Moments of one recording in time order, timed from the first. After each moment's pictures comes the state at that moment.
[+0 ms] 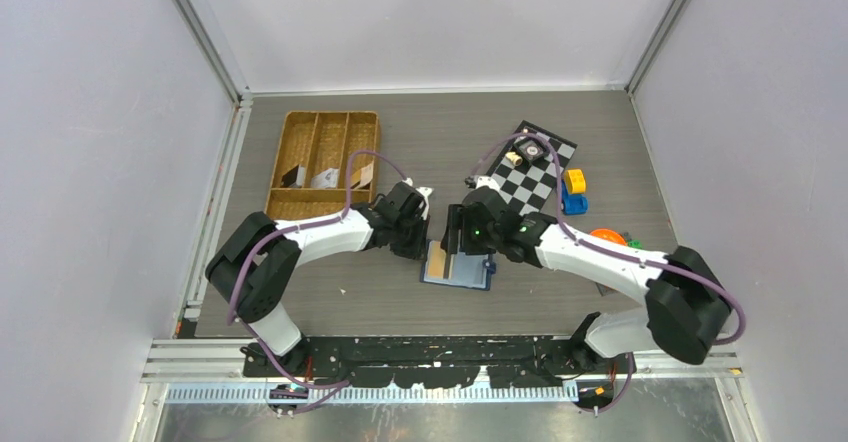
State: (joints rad) left arm -0.76 1.65 0.91 -0.27 0.17 -0.47; right arm 0.82 1.38 0.82 -0.29 0.06 0.72
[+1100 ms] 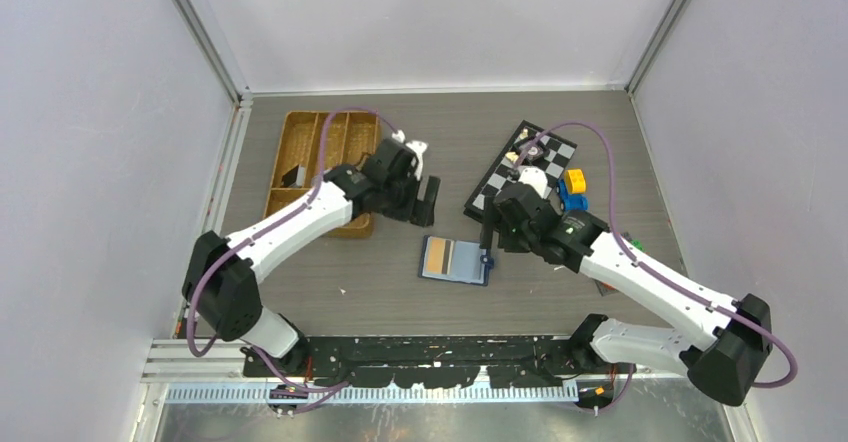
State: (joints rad) left arm -0.73 1.51 1.18 -0.60 0.04 -0.37; right arm 0.81 1.10 0.93 -0.75 0.34 0.72
